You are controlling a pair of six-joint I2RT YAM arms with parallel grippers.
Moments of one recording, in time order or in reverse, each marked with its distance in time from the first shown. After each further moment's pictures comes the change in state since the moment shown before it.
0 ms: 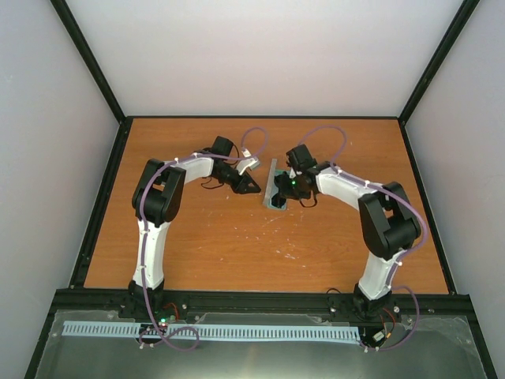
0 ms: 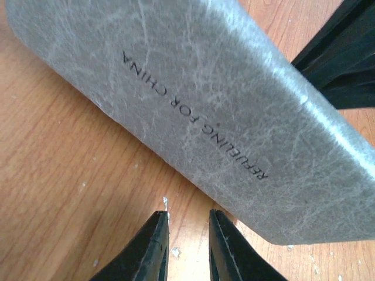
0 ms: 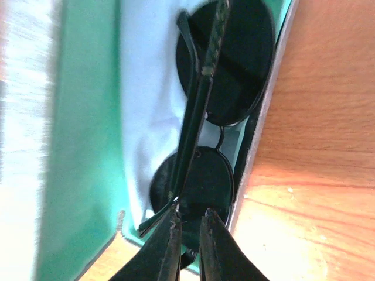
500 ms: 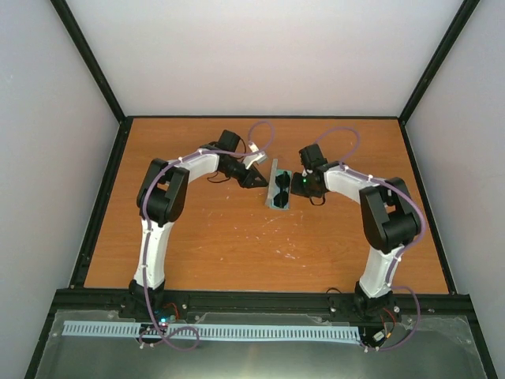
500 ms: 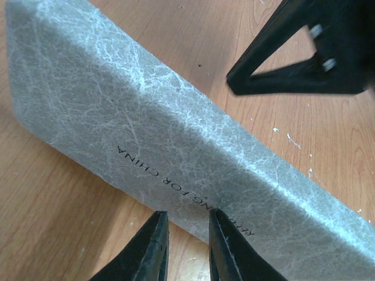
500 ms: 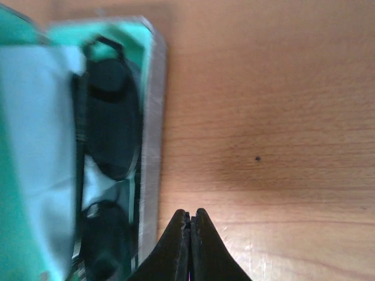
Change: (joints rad) left arm -0.030 0.024 0.113 -0.016 0.000 -0.016; right arm -0.104 -0.034 -0.023 0.027 0.078 -0.011
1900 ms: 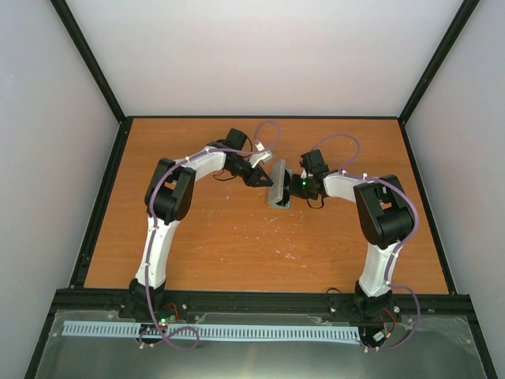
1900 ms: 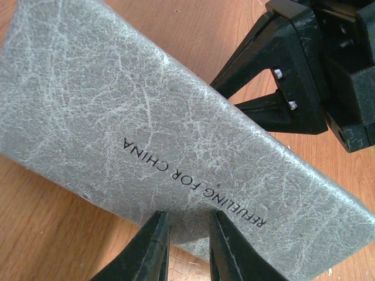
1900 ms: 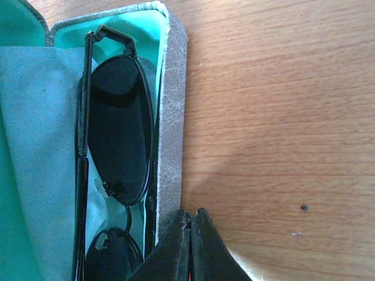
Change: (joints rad) left arm -0.037 0.090 0.128 -0.072 0.008 -0.008; right arm -0.016 0.090 -0.092 0.252 -0.114 0.035
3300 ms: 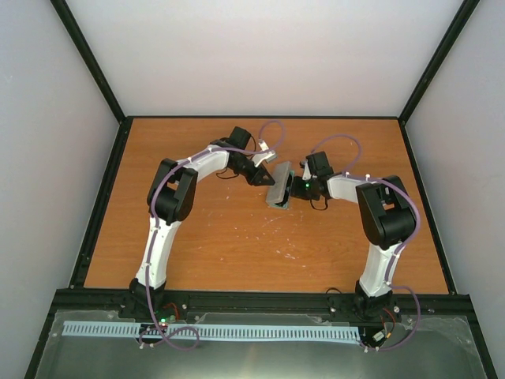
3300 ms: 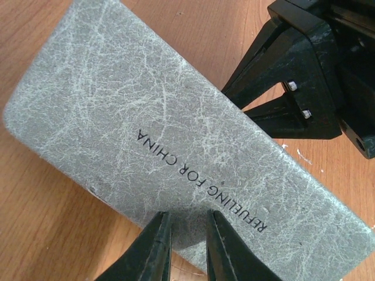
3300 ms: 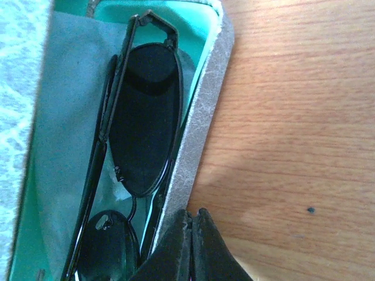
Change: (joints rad) left arm -0.024 0.012 0.050 -0.036 -0.048 0.015; right arm -0.025 -0.012 -0.042 0.056 -0.090 -0.100
